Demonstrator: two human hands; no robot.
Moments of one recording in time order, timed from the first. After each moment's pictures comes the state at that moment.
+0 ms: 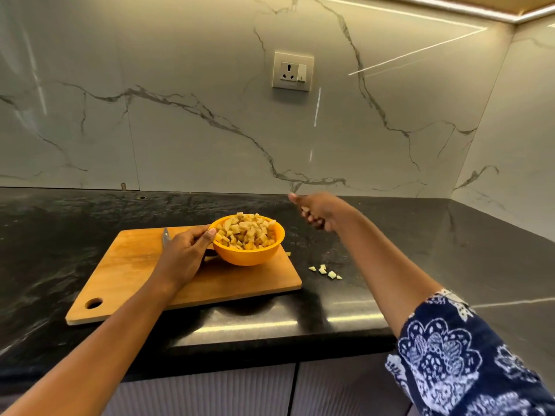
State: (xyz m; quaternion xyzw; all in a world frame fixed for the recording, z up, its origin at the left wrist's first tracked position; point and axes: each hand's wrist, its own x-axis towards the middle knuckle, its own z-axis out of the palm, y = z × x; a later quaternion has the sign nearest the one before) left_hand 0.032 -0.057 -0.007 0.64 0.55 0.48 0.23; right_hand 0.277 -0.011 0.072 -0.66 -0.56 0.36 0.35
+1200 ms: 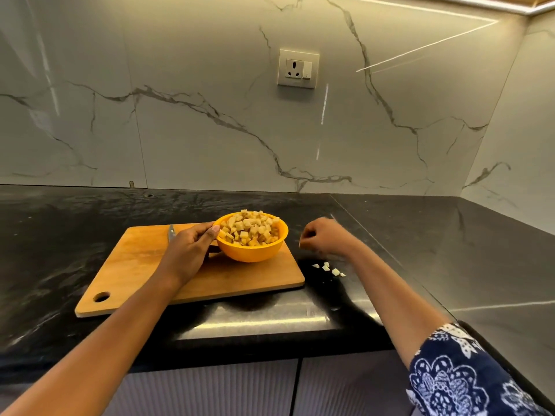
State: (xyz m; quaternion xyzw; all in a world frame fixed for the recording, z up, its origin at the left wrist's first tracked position) left_hand 0.031 -0.057 -0.009 0.63 0.55 0.49 0.24; right_hand 0.297 -0.015 0.017 -0.62 -0.75 0.14 0.18
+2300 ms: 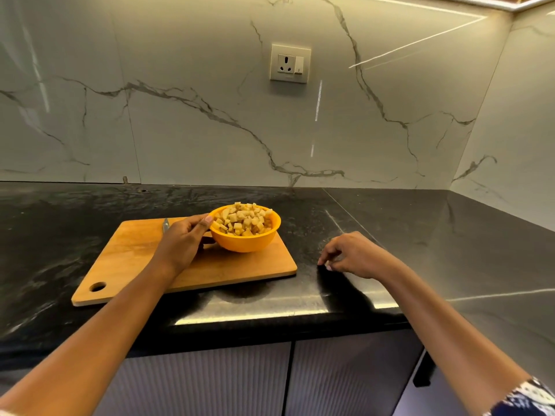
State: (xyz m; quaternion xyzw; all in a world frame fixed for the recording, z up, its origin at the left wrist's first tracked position) left_hand 0.032 -0.059 -0.009 0.63 0.55 0.49 0.26; right_hand 0.346 -0.083 0.005 -0.57 -0.81 0.06 0.11
